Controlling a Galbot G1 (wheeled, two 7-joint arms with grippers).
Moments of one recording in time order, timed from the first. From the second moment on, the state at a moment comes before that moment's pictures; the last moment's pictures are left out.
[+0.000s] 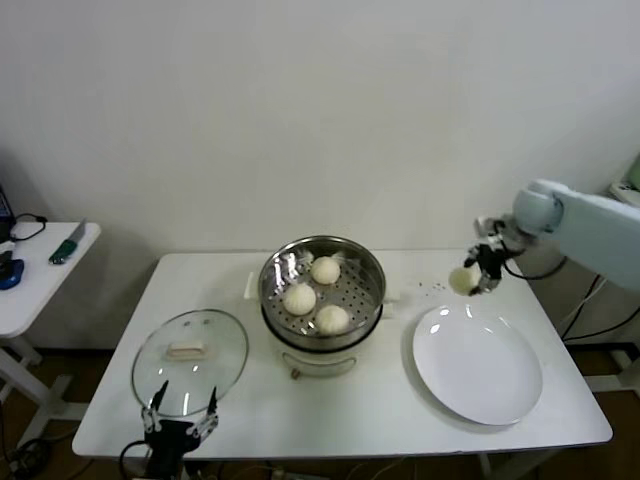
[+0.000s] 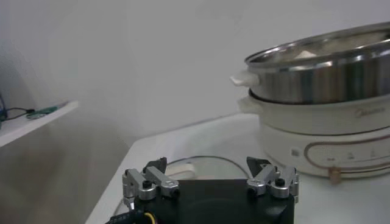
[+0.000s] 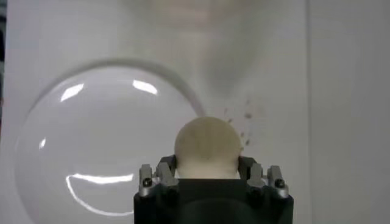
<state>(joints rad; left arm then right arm) 1.82 -1.51 -0.63 -2.10 0.12 0.03 0.02 0.67 0.82 -1.53 1.08 0.51 -0.19 -1.04</state>
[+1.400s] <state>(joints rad) 1.79 -1.47 -0.60 -2.12 0.08 0.07 0.00 0.73 1.36 -1.84 1.03 0.92 -0.32 -0.93</state>
